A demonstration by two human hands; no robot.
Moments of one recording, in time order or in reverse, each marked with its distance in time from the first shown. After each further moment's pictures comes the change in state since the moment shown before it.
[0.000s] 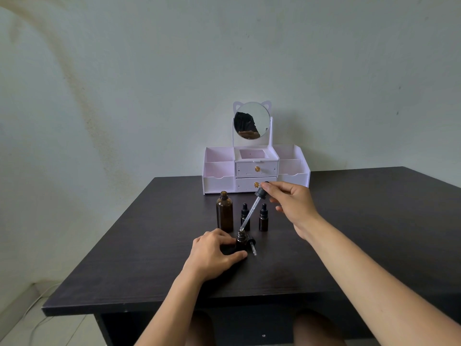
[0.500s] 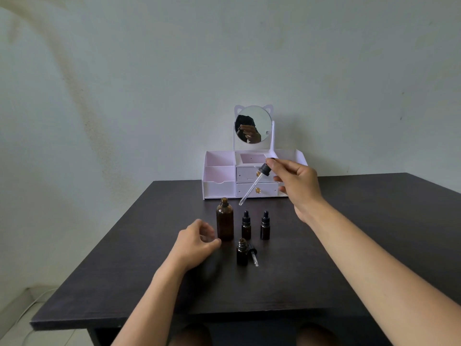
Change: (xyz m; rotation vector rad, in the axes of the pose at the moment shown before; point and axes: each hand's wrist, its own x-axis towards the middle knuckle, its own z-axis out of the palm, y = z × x) left_hand 0.022 -0.025 -0.032 -0.251 0.113 -0.186; right_hand 0.034 -0.036 0.007 0.106 0.070 -0.130
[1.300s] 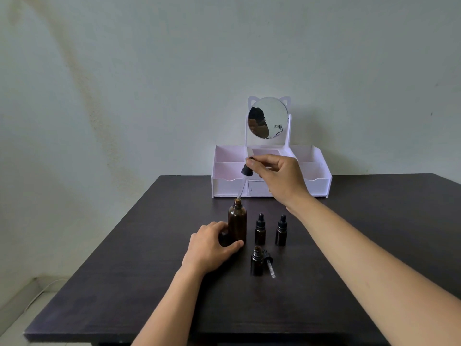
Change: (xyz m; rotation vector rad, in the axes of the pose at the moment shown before) left_hand 0.032 -0.016 0.024 0.277 0.005 0.100; right_hand 0.032 0.022 0.057 -0.253 -0.203 -0.208
